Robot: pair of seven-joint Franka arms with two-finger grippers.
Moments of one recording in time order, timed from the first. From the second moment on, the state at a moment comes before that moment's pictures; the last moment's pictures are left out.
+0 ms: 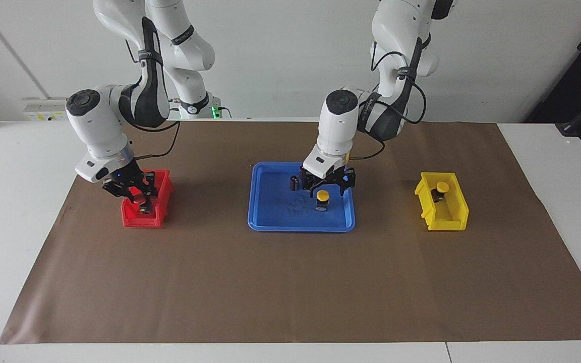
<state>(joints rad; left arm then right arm) -0.65 0.28 -0.02 -1.89 0.05 2.22 -0.65 -0.26 0.02 0.15 -2.23 0.00 2.34 -0.31</state>
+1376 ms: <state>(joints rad) -0.46 0.27 0.12 -1.60 0.09 1.84 -0.40 -0.27 -0.01 0.15 -1.59 0.00 1.57 -0.26</state>
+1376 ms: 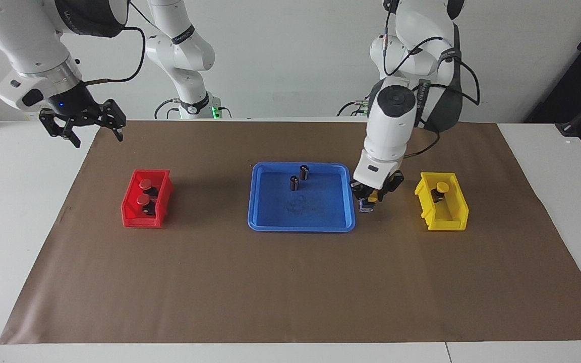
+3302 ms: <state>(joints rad) -0.14 0.14 0.11 -2.04 0.03 2.23 -0.07 -0.22 0.02 0.13 -1.57 -0.03 1.58 -0.20</state>
